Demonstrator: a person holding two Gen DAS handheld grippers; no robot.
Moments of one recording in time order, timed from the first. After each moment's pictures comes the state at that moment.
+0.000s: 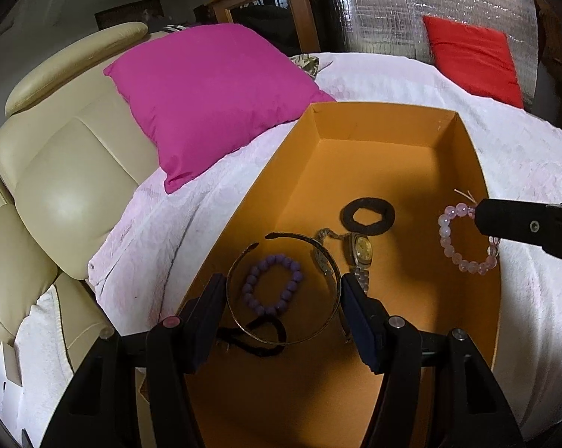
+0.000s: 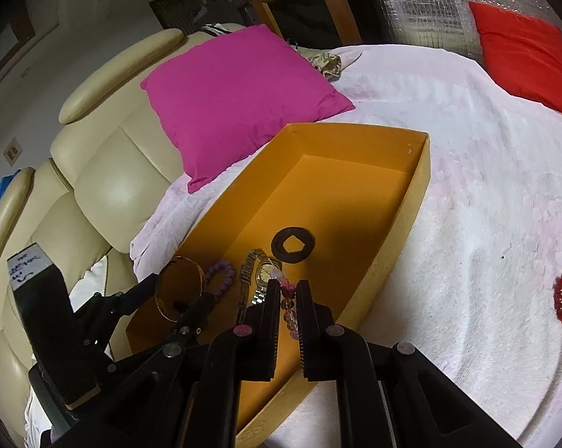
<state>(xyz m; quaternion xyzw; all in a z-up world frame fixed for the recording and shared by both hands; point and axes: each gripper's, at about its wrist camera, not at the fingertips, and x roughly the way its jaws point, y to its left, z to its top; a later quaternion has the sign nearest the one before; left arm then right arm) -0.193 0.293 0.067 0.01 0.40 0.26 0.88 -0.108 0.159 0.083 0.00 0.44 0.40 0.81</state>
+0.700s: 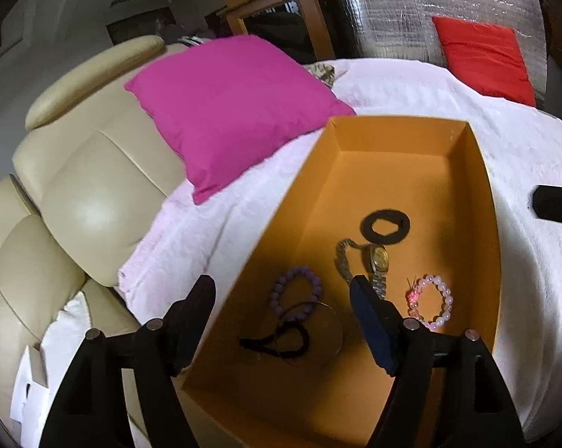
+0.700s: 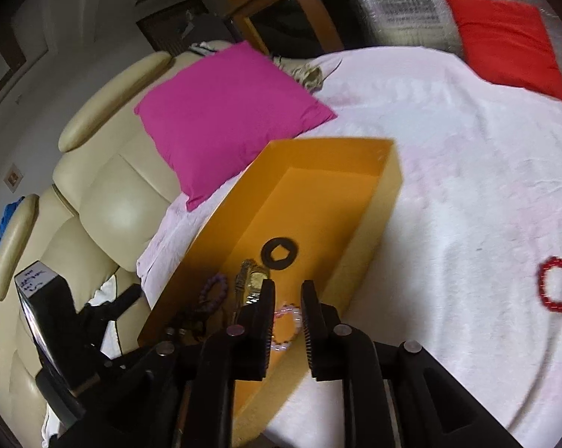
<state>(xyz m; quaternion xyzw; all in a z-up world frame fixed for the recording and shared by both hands) -0.204 0.287 0.097 0.04 0.39 0.30 0.87 -0.100 0.111 0.104 0.05 0.43 0.38 0.82</state>
